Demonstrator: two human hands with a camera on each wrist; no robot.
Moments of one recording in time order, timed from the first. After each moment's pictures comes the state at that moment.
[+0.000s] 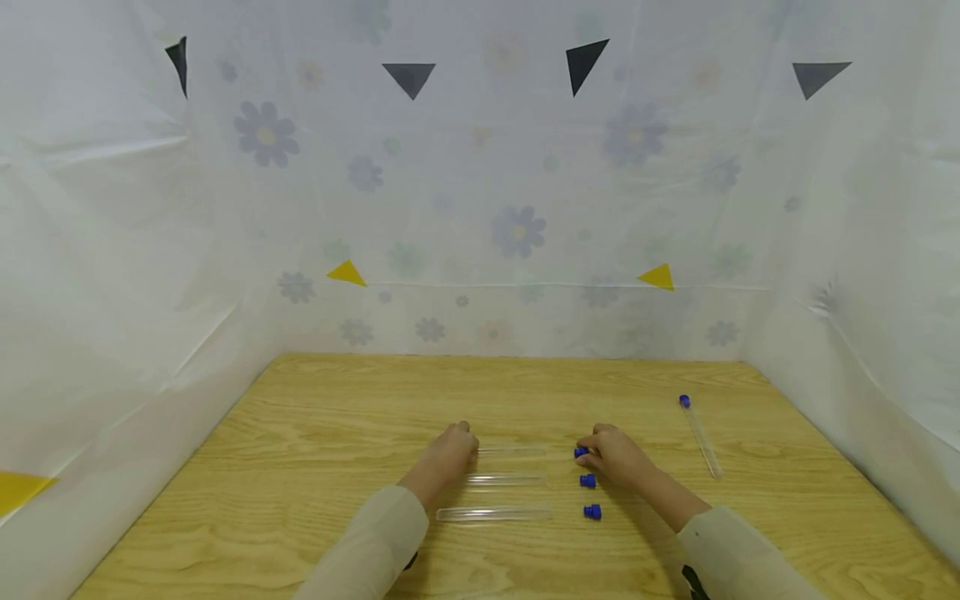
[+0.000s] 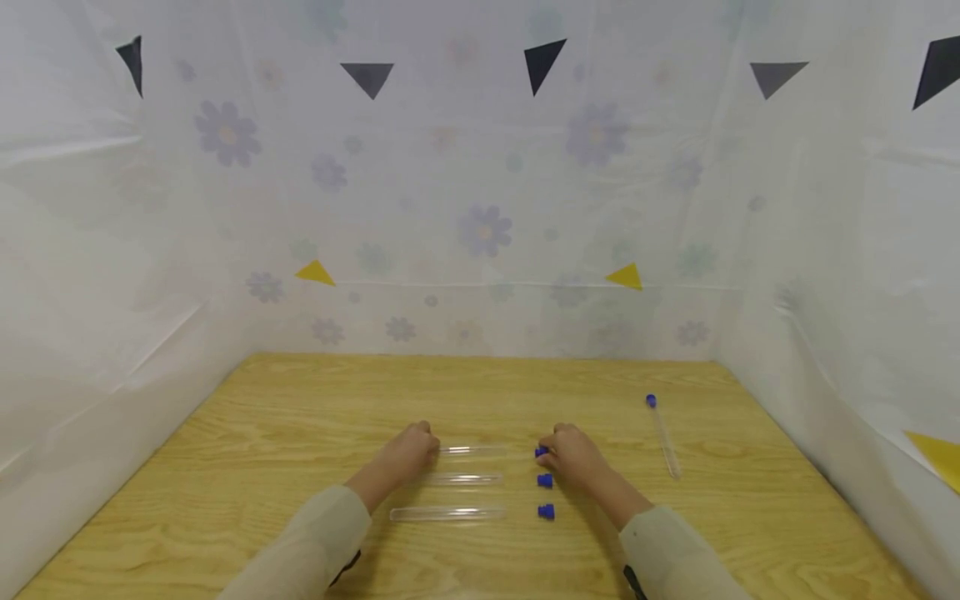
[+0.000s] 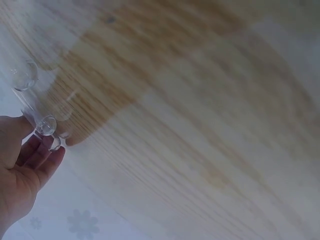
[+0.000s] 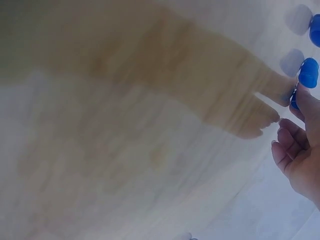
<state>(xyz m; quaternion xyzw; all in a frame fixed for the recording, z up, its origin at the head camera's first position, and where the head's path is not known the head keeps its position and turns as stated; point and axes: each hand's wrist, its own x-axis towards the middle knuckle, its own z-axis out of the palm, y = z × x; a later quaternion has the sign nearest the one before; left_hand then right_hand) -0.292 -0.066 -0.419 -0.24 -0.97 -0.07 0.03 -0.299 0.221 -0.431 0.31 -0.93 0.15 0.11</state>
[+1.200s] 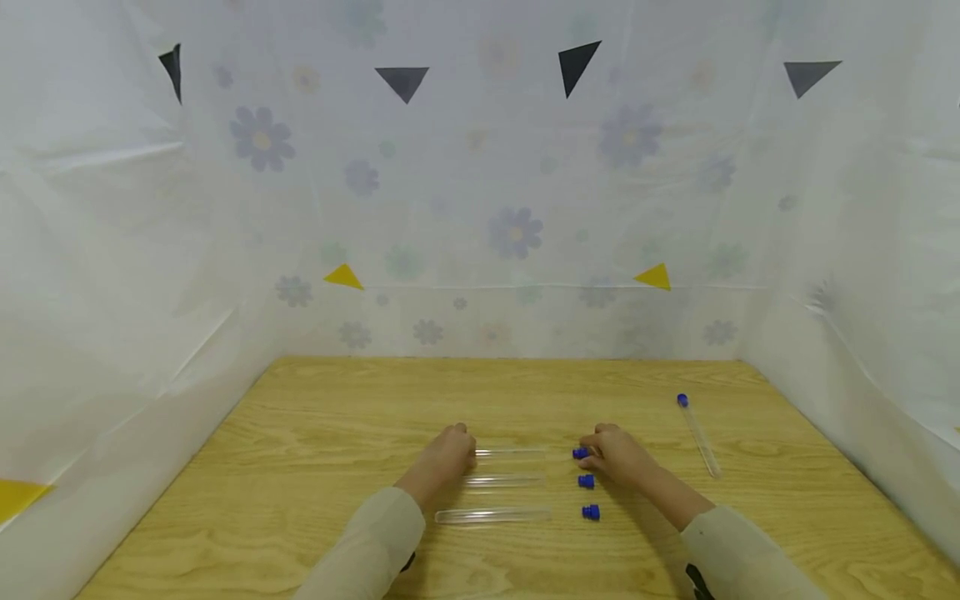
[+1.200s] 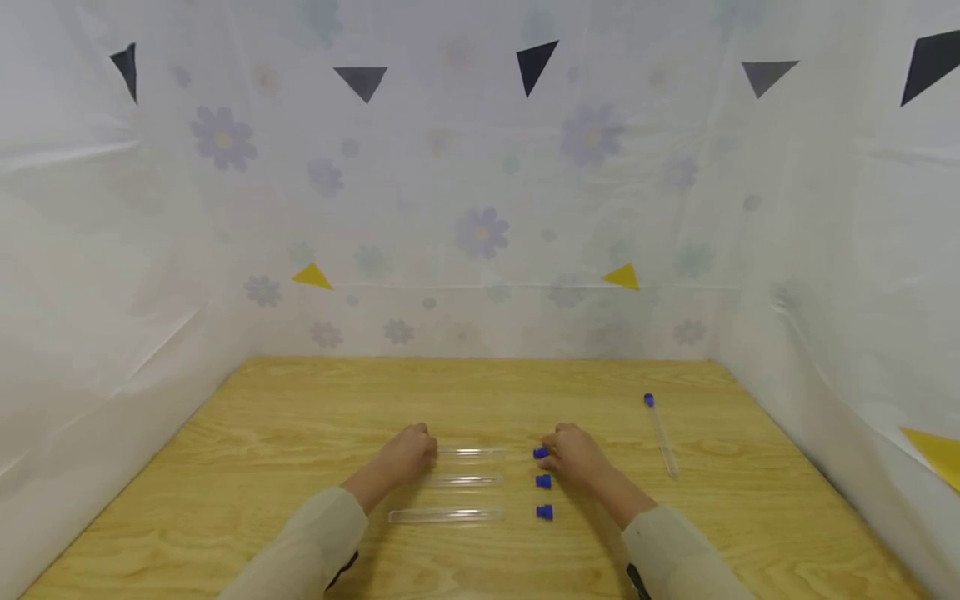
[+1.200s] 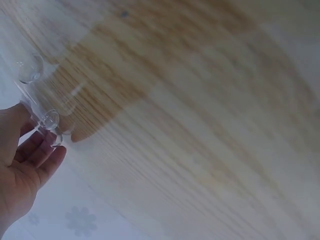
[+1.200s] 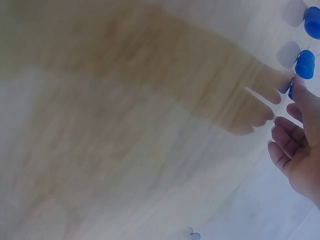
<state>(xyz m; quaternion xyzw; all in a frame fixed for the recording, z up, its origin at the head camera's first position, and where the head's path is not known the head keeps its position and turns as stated) -0.294 -0.067 -0.420 -0.25 -0.96 -0.09 0.04 -0.297 0.227 -0.426 0.31 -0.94 0.13 0.09</state>
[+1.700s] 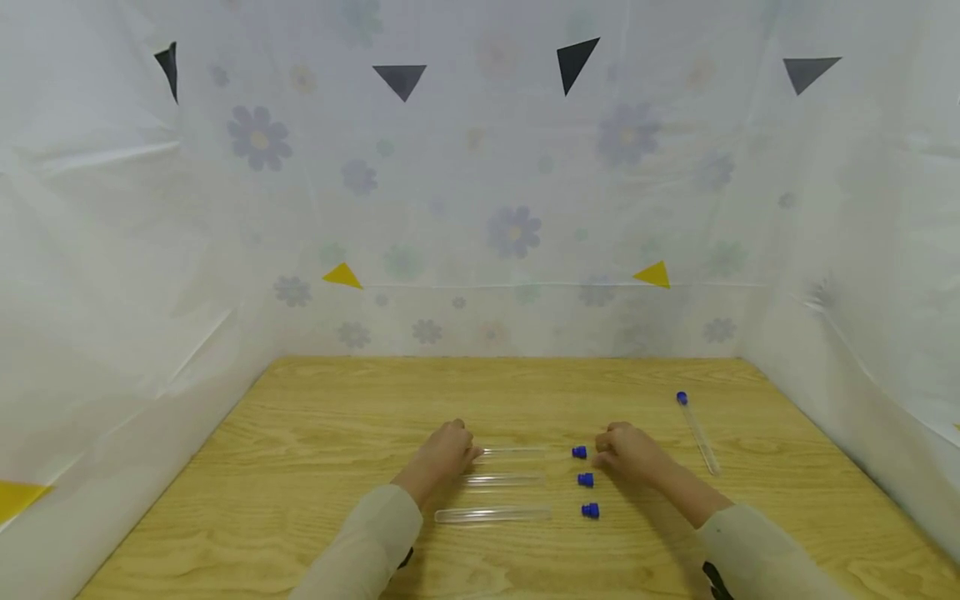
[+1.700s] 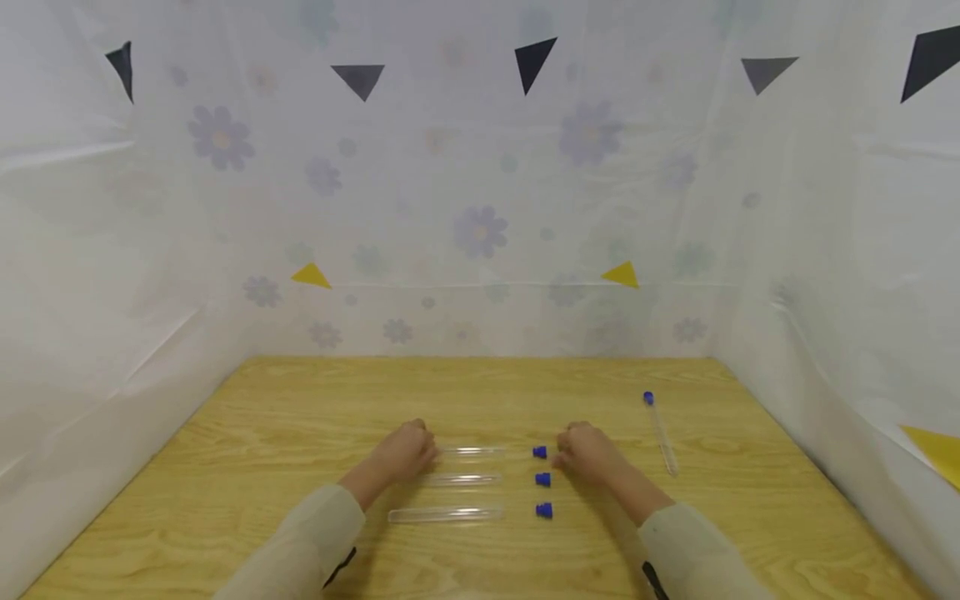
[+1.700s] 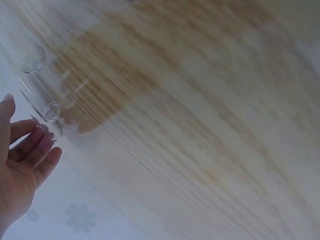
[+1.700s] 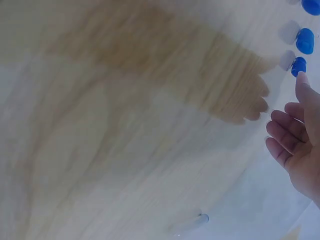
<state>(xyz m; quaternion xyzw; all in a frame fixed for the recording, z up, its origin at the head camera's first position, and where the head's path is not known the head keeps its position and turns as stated) -0.297 -0.070 -0.416 -0.25 -0.96 -0.11 0.05 -0.297 0.244 -0.421 0.32 -0.93 0.16 0.09</state>
